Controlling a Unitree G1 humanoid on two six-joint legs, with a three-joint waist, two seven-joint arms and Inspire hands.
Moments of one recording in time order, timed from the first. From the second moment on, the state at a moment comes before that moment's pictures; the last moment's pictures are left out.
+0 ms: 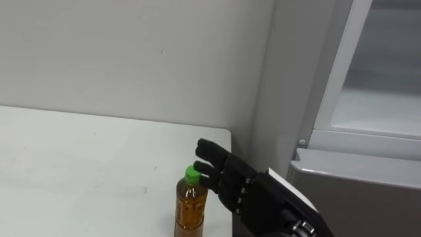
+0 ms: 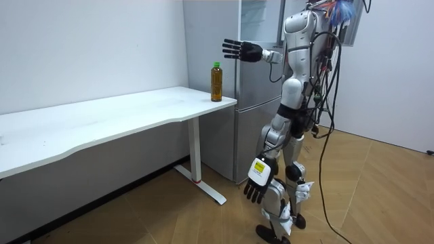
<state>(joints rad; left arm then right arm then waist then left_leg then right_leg) 0.24 0.18 0.01 1.12 0.27 0.12 0.18 0.02 -0.26 0.14 -0.41 0.46 0.16 0.45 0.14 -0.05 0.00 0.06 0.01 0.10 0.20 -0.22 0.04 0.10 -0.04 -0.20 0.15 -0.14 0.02</state>
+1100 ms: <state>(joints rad) 0.21 0.18 0.01 1.12 0.28 0.12 0.19 -0.08 -0.22 0.23 -0.40 0.18 0.12 0.03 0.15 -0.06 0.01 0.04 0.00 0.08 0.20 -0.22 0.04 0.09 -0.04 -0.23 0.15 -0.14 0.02</state>
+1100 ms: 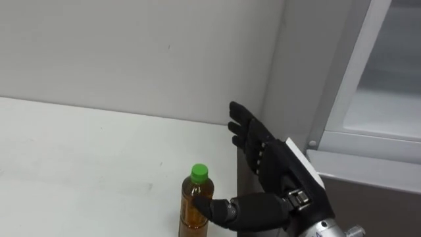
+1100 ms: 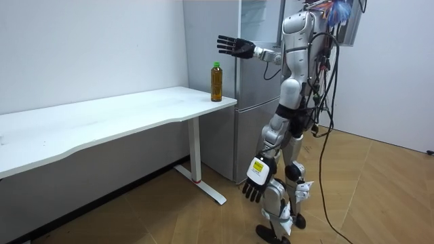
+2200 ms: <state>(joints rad) 0.16 0.18 -0.06 1.11 0.28 0.17 0.21 -0.20 -0.20 0.35 -0.20 0.10 0.12 -0.06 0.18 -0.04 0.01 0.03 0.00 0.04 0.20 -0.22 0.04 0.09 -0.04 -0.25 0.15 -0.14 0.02</state>
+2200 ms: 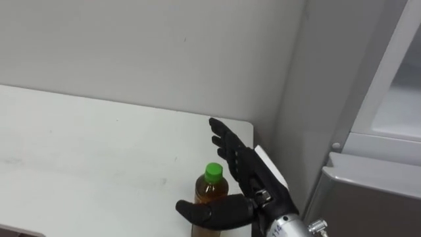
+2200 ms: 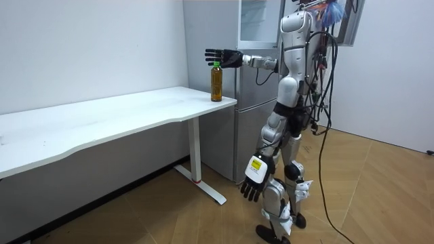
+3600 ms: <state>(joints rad) 0.18 0.16 -0.06 1.09 0.28 0.19 0.21 -0.24 -0.19 0.33 -0.03 0.07 0.12 -0.22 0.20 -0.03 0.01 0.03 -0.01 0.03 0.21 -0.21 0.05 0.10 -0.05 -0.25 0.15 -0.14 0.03</state>
